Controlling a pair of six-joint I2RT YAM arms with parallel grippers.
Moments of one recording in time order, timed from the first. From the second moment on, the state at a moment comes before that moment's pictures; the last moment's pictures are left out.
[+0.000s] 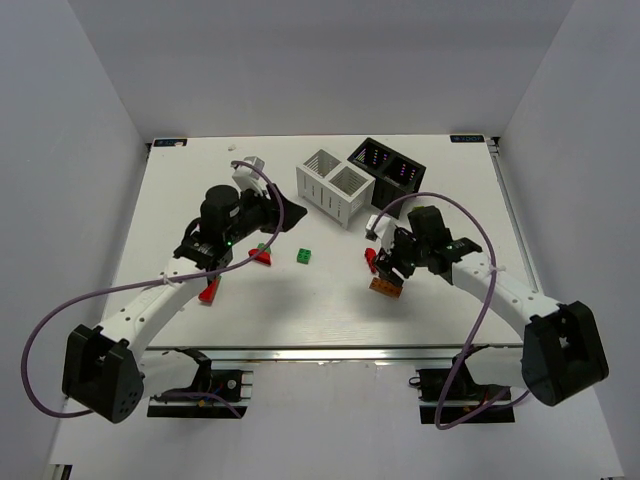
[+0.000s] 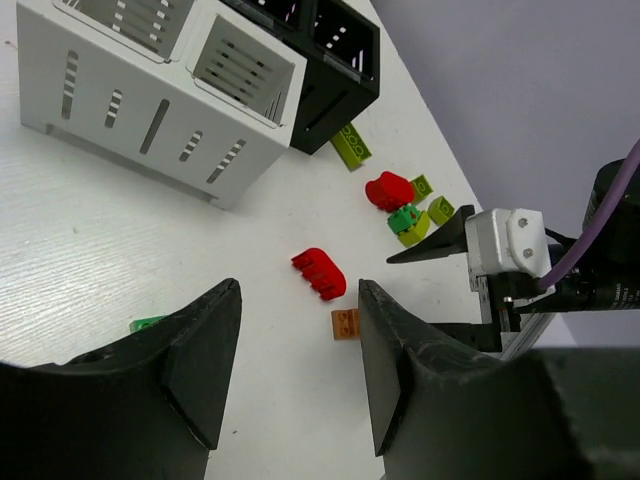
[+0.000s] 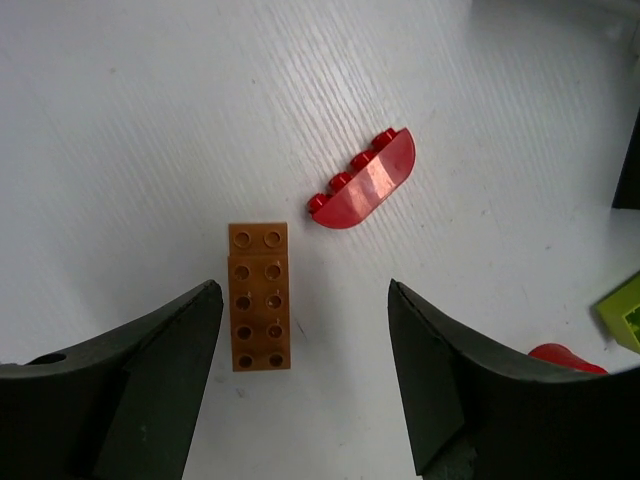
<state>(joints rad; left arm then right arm) -0.45 1.17 0.86 0.10 0.29 -0.53 0.47 1.25 0.77 -0.38 -0.39 -0.59</state>
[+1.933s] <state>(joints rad) -0.56 1.31 0.86 0.29 0.56 -0.62 0.54 1.01 0.81 -0.45 -0.49 -0.63</state>
